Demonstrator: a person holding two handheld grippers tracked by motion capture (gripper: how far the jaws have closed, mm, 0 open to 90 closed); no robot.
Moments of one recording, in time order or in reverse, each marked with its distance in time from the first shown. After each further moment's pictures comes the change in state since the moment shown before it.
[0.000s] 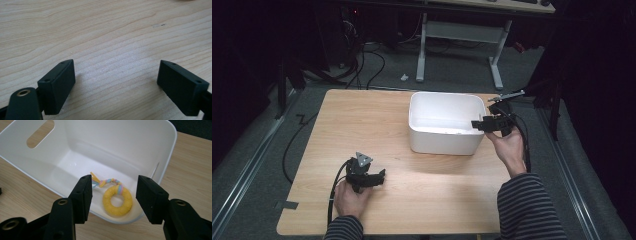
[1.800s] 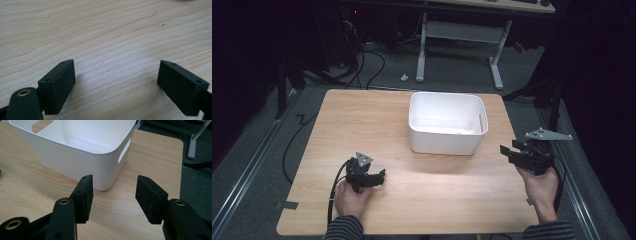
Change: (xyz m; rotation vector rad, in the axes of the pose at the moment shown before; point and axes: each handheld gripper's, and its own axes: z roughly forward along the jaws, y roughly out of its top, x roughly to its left) left arm 0.000 0.000 0.000 0.000 0.001 0.001; right arm -0.010 -0.105 -0.072 -0.183 -0.074 -0.004
